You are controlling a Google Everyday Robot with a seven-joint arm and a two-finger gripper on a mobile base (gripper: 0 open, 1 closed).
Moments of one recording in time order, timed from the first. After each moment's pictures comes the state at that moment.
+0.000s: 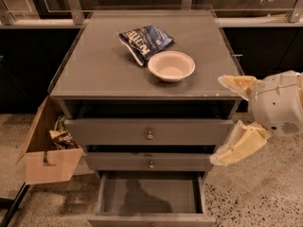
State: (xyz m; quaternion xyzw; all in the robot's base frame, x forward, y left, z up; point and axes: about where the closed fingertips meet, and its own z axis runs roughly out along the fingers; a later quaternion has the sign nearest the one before) arm 0.408 -0.132 0.905 -0.58 0.70 0.15 0.38
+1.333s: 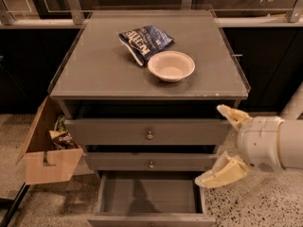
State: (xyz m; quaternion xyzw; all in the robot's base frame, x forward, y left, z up) arm 0.397 -0.128 0.838 -0.52 0.73 0.14 0.41
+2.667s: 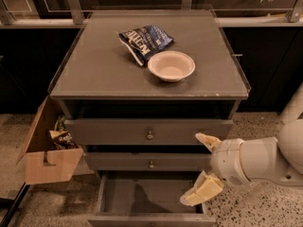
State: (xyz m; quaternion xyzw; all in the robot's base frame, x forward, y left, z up) arm 0.390 -0.101 0.735 -0.52 0.75 0.21 0.34
